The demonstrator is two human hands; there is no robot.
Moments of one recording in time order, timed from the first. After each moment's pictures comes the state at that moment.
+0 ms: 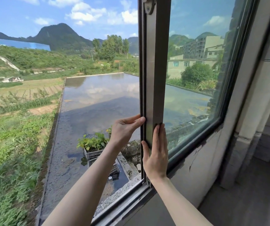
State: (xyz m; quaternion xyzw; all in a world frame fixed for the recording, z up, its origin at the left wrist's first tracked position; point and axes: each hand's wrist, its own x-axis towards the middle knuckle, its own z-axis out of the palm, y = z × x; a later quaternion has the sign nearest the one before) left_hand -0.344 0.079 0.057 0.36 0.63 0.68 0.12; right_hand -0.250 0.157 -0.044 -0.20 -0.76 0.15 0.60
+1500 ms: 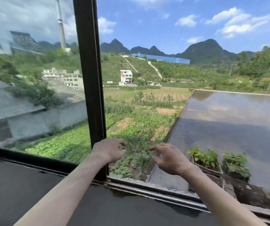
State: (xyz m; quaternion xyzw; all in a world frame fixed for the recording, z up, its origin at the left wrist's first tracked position) left_hand -0.164 -0.440 0.089 -0.05 0.99 0.10 -0.03; right_hand -0.207 -0.208 0.064 0.29 -0.94 0.16 0.06
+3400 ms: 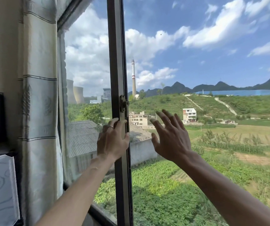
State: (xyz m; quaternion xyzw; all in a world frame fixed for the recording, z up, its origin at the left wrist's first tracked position) left_hand -0.152 -1.188 0.248 -0.22 0.84 0.01 -0.49; right_hand -0.266 -1.017 0.254 0.45 -0.74 0.16 0.47
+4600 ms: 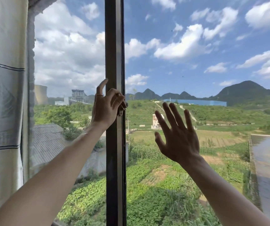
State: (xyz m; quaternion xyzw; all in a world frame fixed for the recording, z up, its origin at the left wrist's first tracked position) left_hand -0.219 -1.298 0.345 0.05 0.76 0.16 -0.63; right_hand -0.309 -1.065 0.259 0.29 -0.73 0.04 0.62
